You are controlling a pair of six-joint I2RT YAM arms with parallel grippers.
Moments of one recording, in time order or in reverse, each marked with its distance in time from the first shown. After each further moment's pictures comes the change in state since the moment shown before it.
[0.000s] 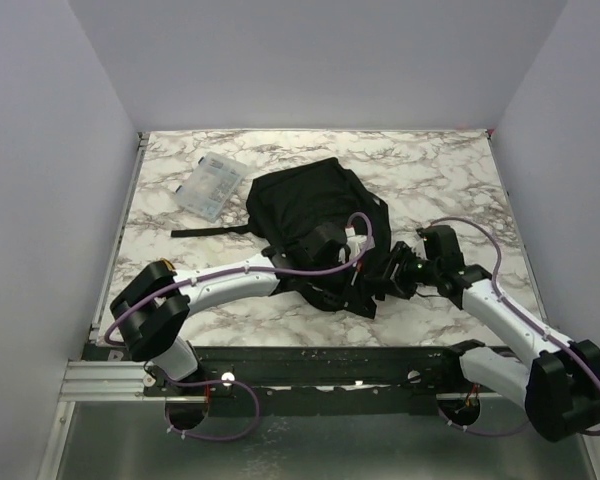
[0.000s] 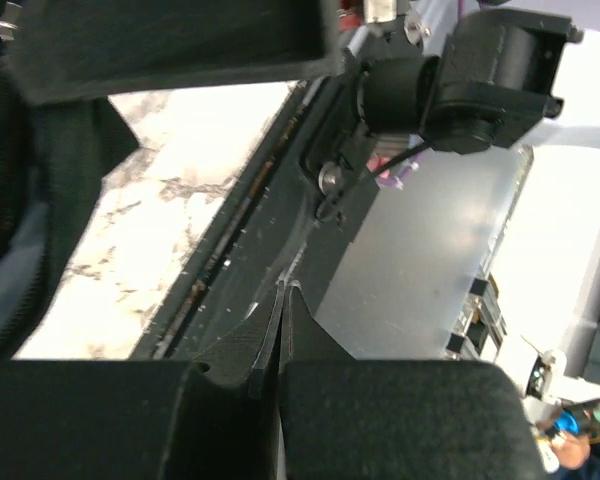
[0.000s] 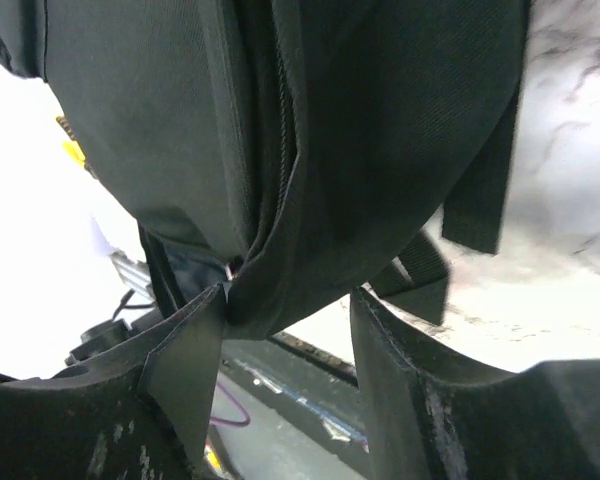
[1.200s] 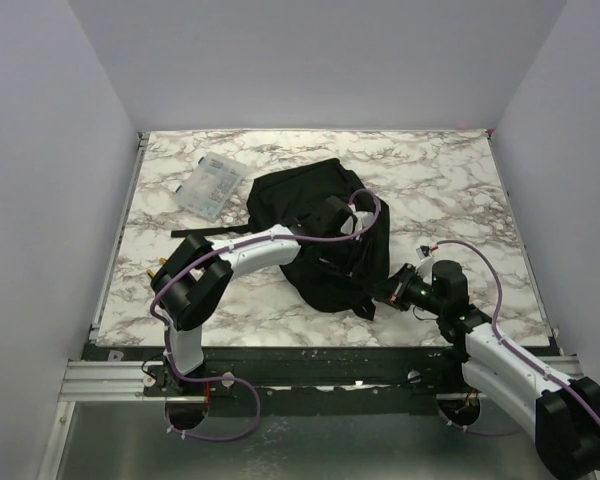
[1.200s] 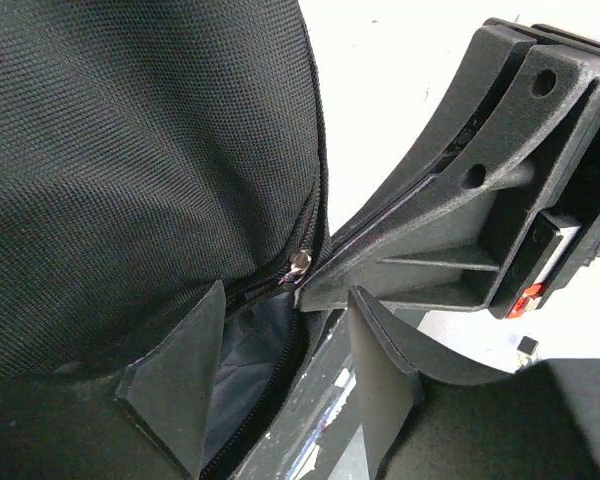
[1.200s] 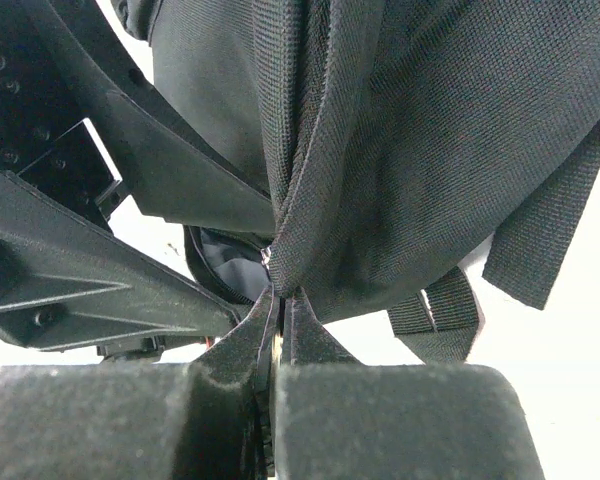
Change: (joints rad) left arm 0.121 0.273 0.236 -0.100 -0.004 0.122; right arm 0.064 -0.251 -0.402 0.549 -0.038 0.146
